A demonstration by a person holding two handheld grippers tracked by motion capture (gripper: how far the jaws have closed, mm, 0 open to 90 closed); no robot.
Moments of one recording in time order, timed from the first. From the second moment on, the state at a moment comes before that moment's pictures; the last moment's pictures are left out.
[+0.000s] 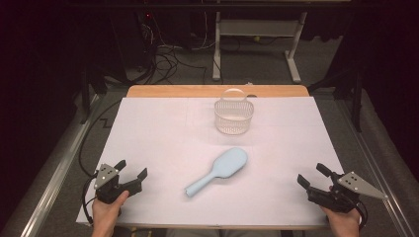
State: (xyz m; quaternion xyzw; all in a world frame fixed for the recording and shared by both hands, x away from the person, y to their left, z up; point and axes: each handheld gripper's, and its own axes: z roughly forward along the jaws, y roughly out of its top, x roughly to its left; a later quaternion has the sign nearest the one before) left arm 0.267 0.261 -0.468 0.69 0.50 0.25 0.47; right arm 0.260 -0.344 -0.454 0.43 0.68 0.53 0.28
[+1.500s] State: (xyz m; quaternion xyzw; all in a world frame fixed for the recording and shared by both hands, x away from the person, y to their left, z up) left arm 0.270 0.235 -0.453 0.71 0.44 0.26 0.47; right arm 0.259 -0.342 -0.454 0.42 0.69 0.53 0.27
